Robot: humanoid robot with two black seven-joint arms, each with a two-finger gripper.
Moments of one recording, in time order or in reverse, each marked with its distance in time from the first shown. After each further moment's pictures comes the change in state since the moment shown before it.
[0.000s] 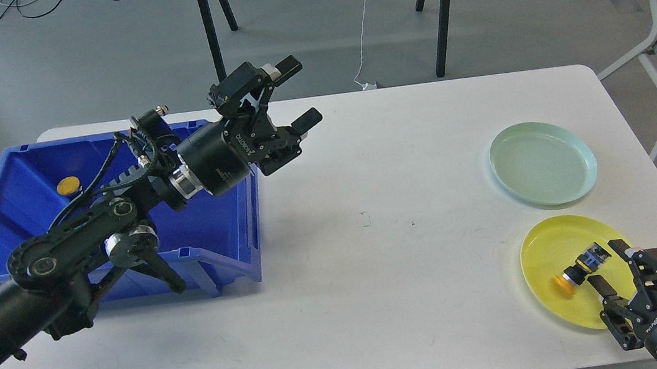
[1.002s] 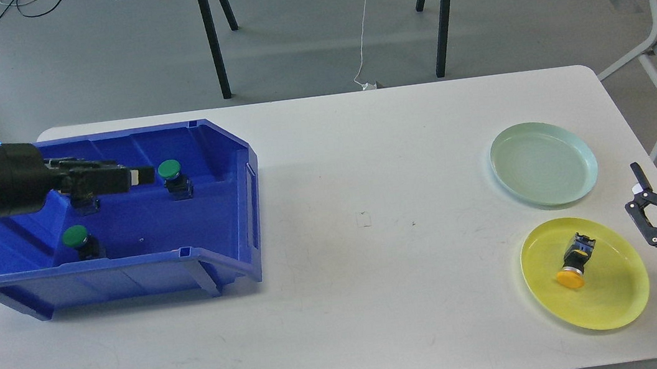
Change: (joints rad) left arm -0.445 0.674 0.566 -0.074 0.941 0.000 0.000; right arm 0.088 0.048 0.248 0.003 0.506 0.432 0.000
